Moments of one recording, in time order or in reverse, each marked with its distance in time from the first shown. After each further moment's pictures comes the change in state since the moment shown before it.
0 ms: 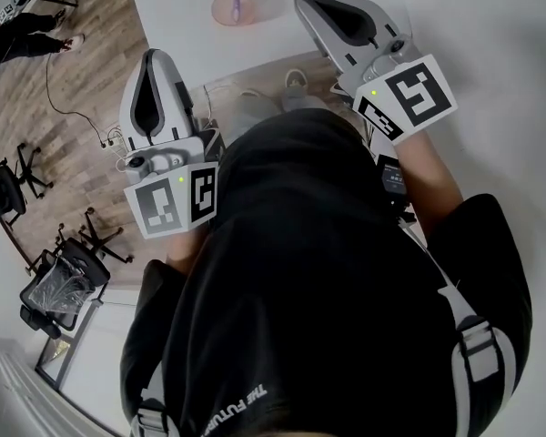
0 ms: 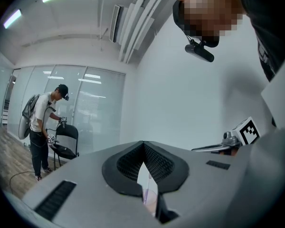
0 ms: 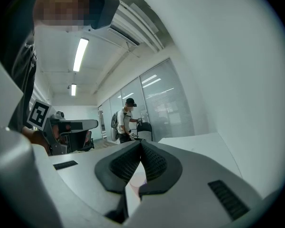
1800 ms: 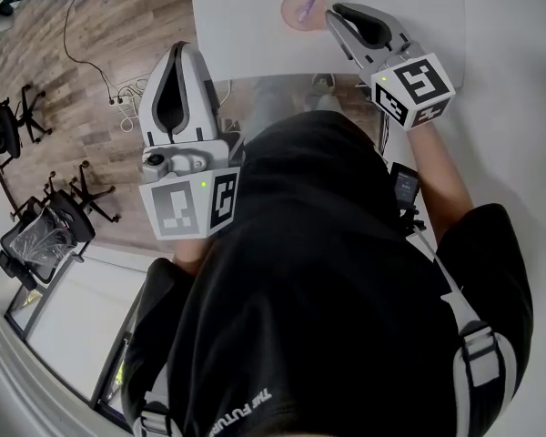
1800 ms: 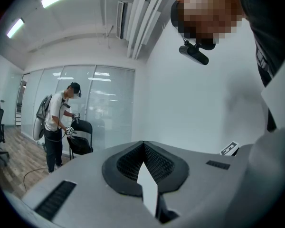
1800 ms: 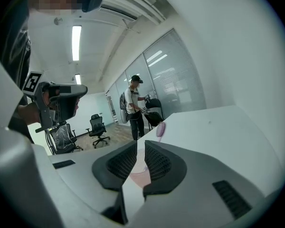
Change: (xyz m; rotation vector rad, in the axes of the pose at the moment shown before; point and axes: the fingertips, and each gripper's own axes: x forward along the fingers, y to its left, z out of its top) left arm -0.022 0.041 -0.036 -0.008 0.042 0.138; right arm 0.058 0.000 -0.133 0.062 0.230 0.133
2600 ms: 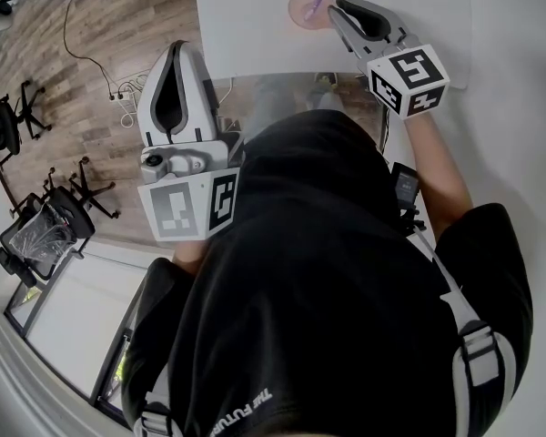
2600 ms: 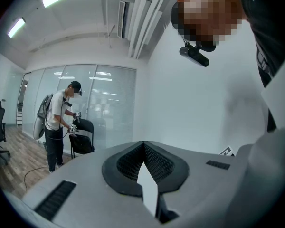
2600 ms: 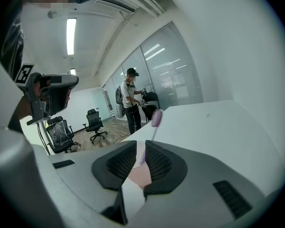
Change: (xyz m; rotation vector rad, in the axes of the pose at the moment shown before) left arm -0.005 0.019 0.012 -0.021 -0.001 0.023; right arm 0.020 -0.006 -0.006 0.009 0.080 -0.043
